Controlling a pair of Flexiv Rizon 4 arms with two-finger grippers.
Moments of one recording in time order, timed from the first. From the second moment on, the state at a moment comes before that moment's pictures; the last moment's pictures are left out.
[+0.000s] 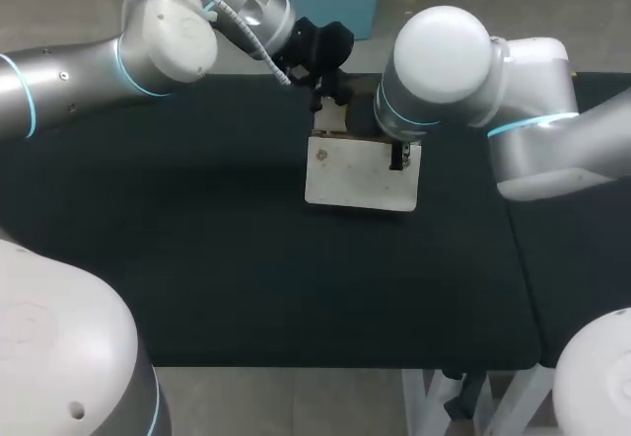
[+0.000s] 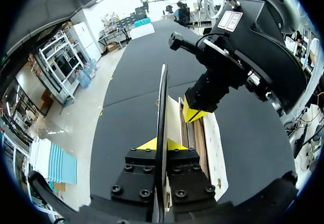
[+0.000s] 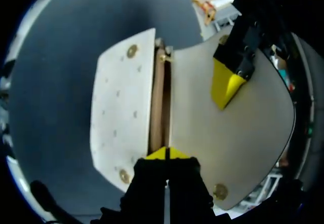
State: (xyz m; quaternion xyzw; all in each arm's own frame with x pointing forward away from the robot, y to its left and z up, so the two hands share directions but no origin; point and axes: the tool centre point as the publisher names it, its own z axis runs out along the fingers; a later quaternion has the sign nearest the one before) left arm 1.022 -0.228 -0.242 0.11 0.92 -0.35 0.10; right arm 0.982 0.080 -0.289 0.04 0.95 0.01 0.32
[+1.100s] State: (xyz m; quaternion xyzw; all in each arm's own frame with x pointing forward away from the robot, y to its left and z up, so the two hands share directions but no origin) left arm 1.011 -0.229 -0.233 0.13 0.91 -0.37 0.14; right arm 0.981 0.076 -0.293 0.06 0.94 -0.01 0.32
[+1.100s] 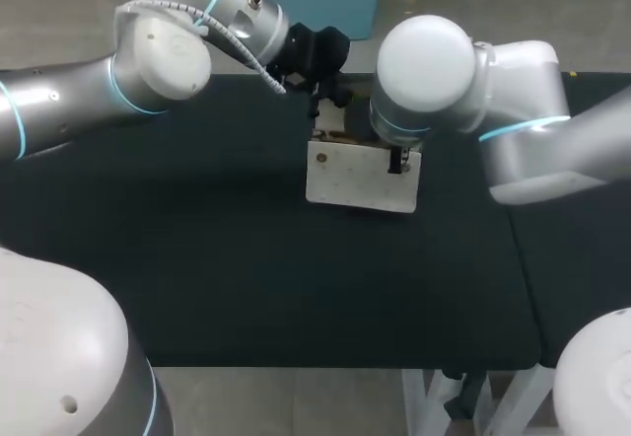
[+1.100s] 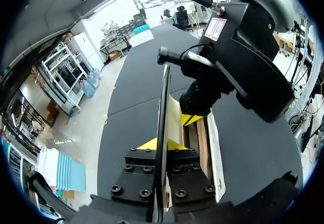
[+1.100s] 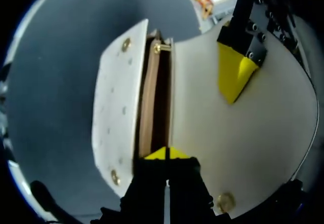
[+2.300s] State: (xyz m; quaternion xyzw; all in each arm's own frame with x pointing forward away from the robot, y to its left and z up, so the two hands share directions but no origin) left arm 1.004 -0.223 -0.235 0.11 0.90 -0.40 0.15; right arm 0.973 0.078 -0.314 0.07 0.95 -0.01 0.30
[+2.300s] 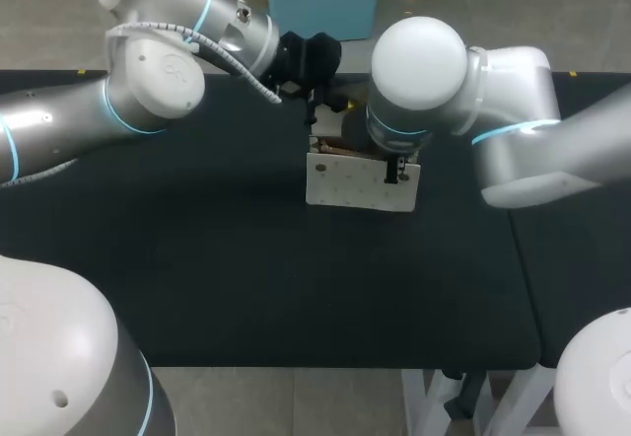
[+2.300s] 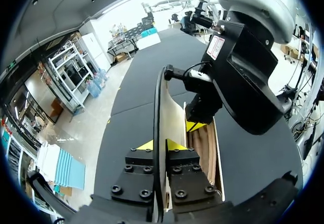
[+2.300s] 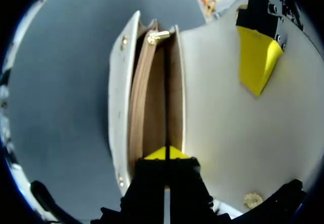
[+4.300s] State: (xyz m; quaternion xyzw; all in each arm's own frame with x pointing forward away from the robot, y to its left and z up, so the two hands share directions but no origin) left arm 1.007 -0.219 -0.236 0.10 0.89 -0.42 0.15; right arm 0.961 0.085 -0.339 0.07 0.98 -0.01 0.20
